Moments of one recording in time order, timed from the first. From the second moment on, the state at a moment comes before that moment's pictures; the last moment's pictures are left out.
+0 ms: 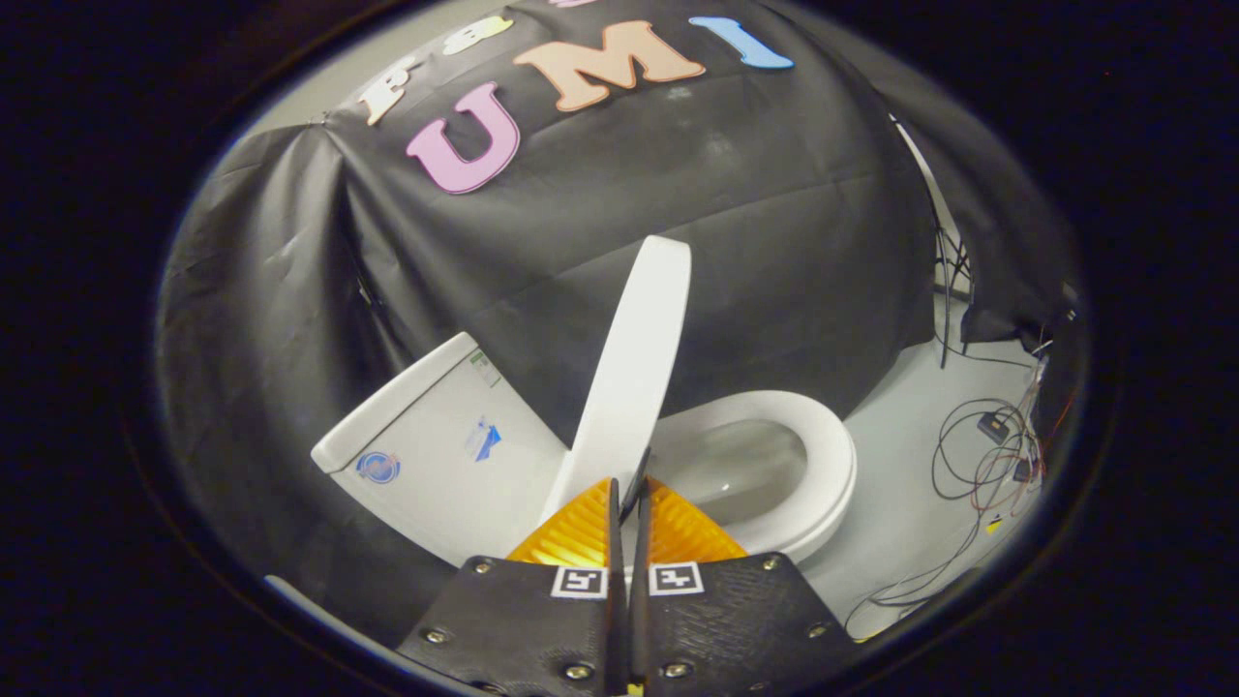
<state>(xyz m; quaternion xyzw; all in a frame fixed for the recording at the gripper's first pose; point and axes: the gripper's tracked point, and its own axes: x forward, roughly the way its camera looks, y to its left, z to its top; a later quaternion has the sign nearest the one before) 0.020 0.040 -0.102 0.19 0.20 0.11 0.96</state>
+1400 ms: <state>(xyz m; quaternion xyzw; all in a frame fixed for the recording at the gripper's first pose) 0.019 0.133 -0.058 0.11 0.12 0.18 0.97</state>
